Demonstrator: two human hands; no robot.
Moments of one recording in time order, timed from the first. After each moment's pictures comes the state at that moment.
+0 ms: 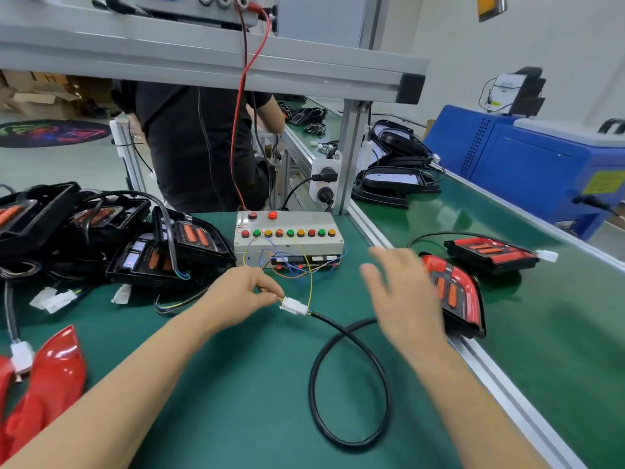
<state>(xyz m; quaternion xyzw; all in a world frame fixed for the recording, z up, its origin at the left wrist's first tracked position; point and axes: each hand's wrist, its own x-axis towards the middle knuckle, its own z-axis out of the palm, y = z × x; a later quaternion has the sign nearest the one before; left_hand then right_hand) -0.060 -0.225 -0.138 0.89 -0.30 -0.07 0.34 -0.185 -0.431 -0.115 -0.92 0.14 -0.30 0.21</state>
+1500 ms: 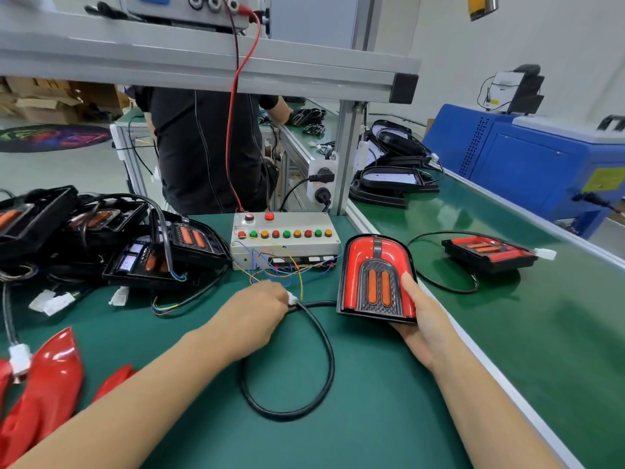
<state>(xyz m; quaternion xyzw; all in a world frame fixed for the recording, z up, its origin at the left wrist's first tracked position) -0.082 -0.243 -0.153 0.88 -0.47 0.07 -0.03 -0.181 -0.490 -0.167 -0.51 0.21 -0.14 0.82</state>
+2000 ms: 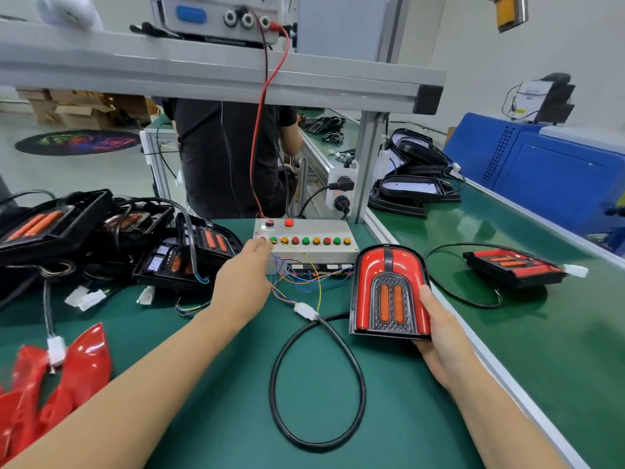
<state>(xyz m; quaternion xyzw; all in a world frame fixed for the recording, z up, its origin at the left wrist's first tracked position) -0.059 -0.231 -0.125 0.94 -0.21 0.13 0.23 -0.181 -0.485 -0.172 -0.59 0.19 -0.14 0.77</state>
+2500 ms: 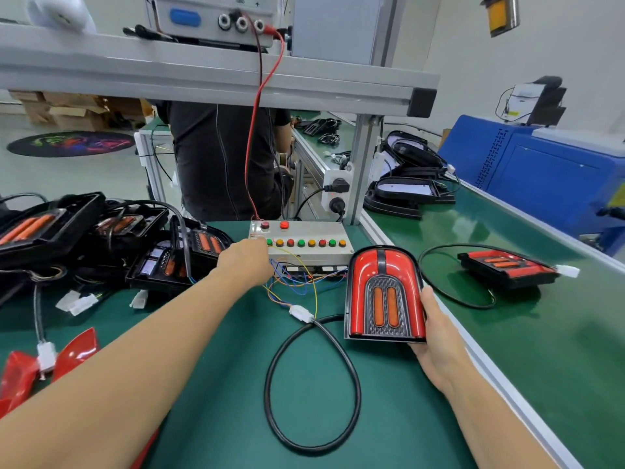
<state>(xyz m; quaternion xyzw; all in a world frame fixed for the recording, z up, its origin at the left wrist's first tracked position) -0.011 -0.253 -0.110 0.99 -0.14 0.02 0.05 -0.180 -0.486 -0.177 -0.59 0.20 -0.15 0.76</state>
